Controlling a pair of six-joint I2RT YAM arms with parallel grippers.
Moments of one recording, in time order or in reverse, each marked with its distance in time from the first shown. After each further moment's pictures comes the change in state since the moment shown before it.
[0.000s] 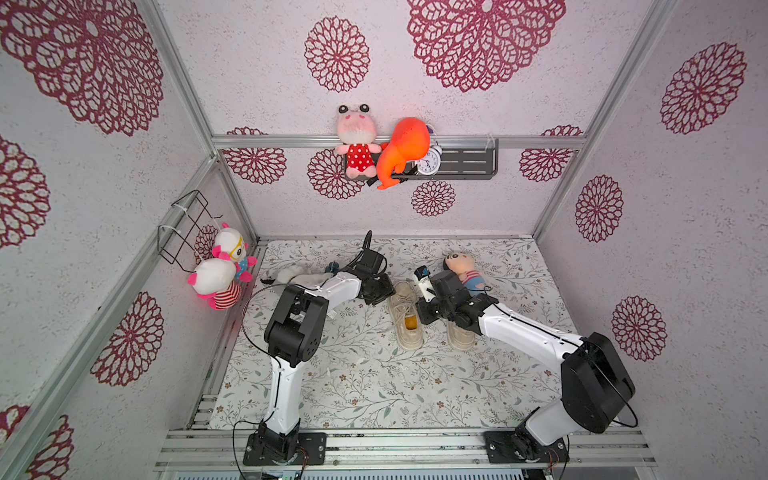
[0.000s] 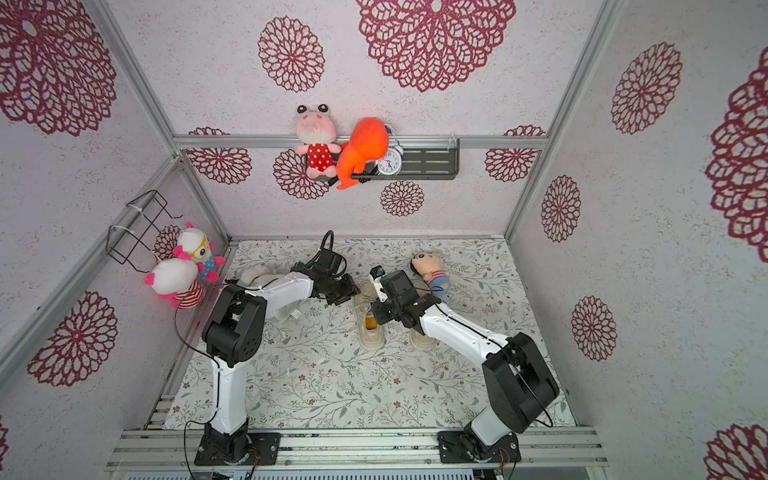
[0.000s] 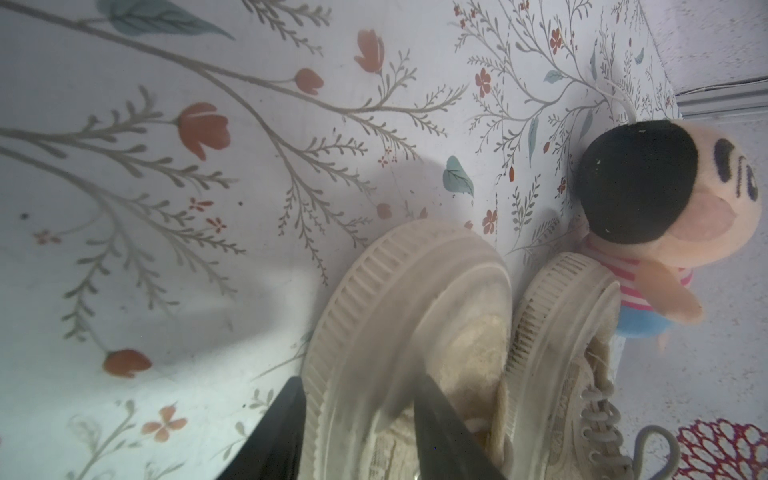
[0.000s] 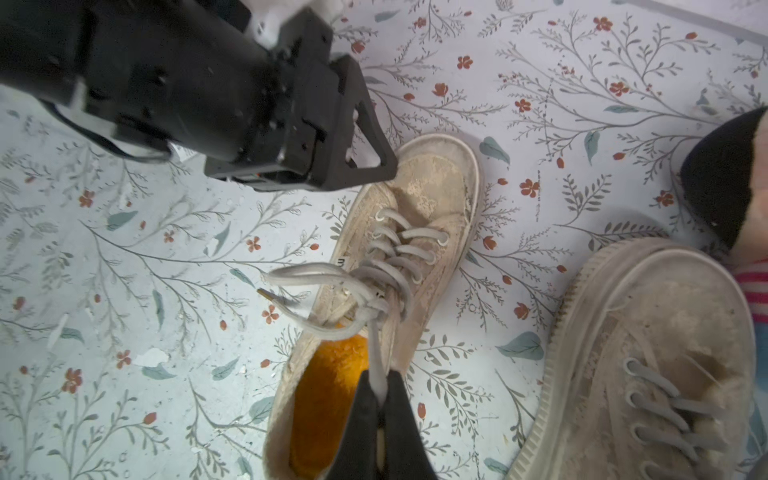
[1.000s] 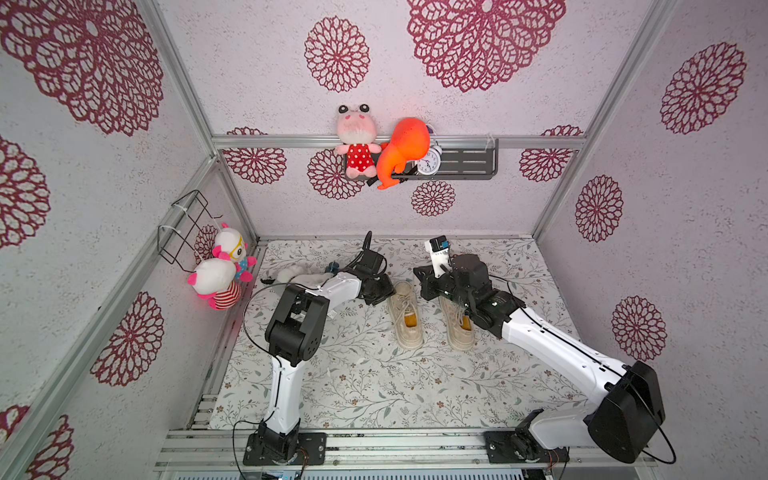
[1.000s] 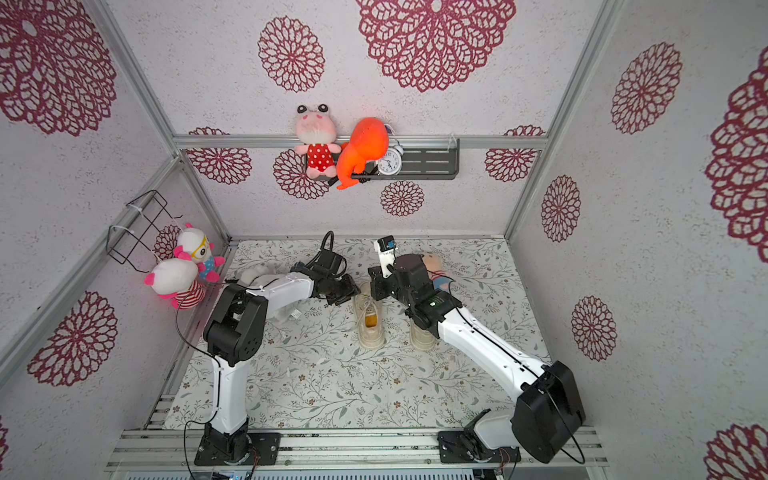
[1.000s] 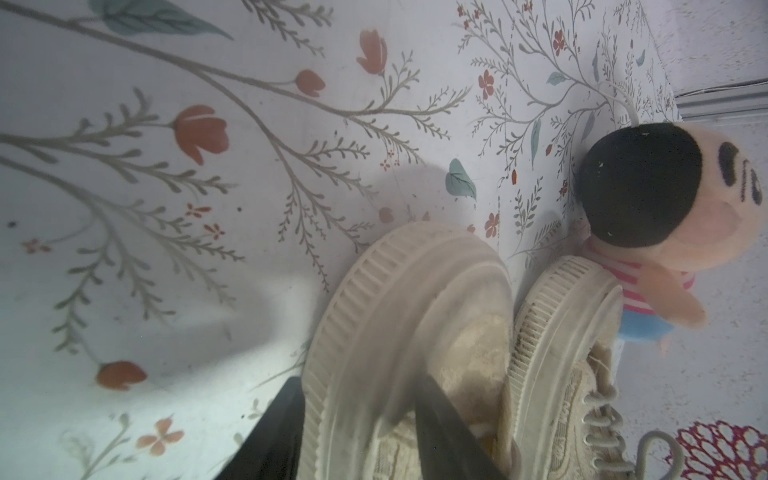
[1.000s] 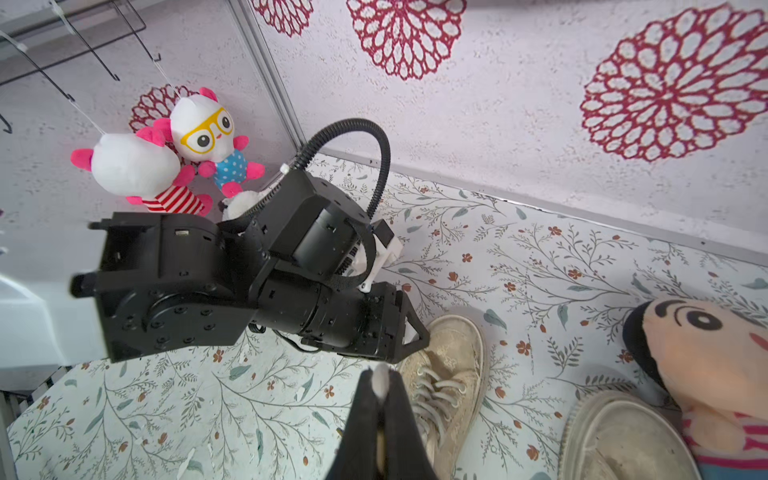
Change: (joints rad) left arm 0.000 0.010 0.000 0.013 0.015 0.003; right arm -0.004 -0.157 0.046 0.232 -0.001 0.083
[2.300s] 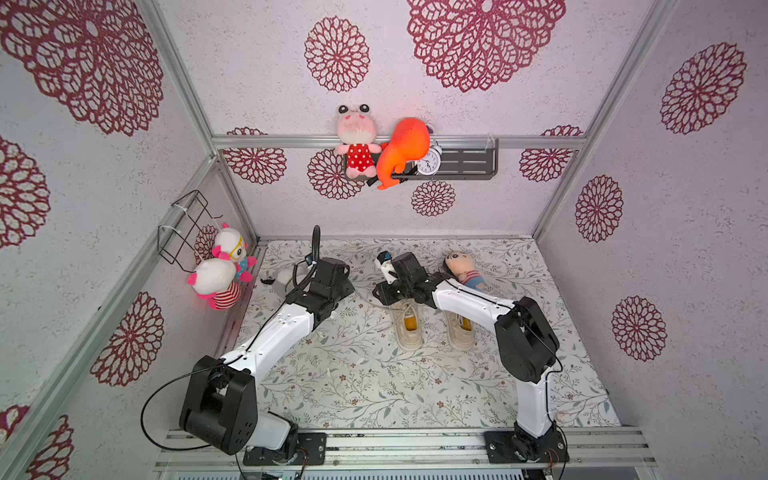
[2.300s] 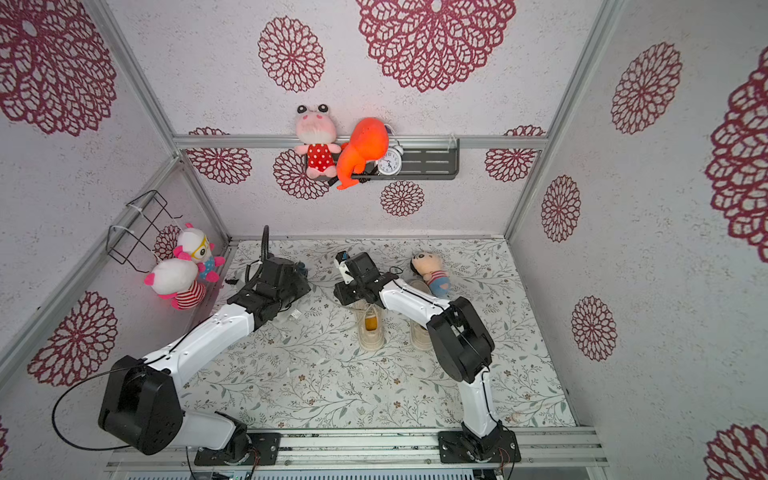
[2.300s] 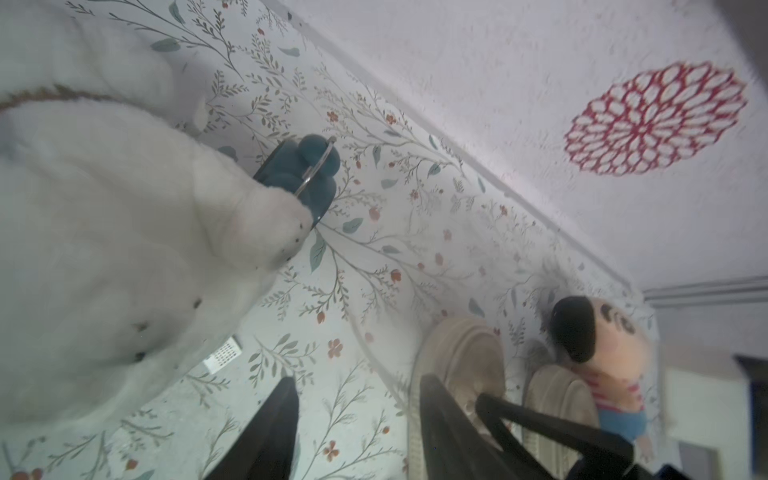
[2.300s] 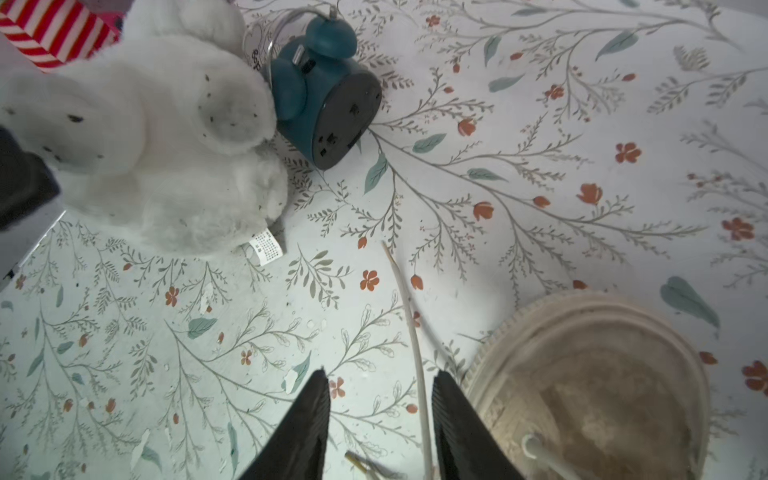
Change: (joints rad) left arm 0.060 -0.710 -0.512 0.077 -0.490 0.061; right arm 0.066 0.617 0.429 -0.239 -0.127 0.002
